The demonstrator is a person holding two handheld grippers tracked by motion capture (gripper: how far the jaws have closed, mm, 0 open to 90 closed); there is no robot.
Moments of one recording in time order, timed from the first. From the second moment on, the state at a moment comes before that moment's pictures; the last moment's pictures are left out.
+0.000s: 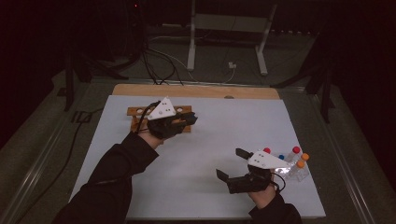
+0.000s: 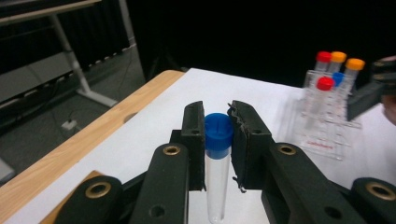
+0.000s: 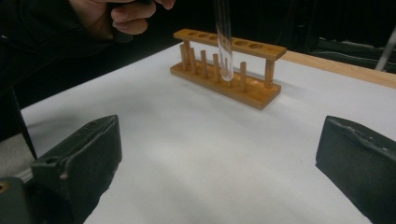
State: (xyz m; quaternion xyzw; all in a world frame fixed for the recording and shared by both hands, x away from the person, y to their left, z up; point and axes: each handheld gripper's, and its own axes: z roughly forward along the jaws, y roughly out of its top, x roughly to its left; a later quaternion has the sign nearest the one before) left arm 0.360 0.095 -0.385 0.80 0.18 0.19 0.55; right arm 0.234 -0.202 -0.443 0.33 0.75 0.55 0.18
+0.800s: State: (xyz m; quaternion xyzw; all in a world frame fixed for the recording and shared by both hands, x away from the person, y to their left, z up) left arm 0.446 0.114 -0.388 0.76 0.29 0.27 0.52; right arm 0.230 -0.205 -0.443 0.32 0.74 0.56 0.19
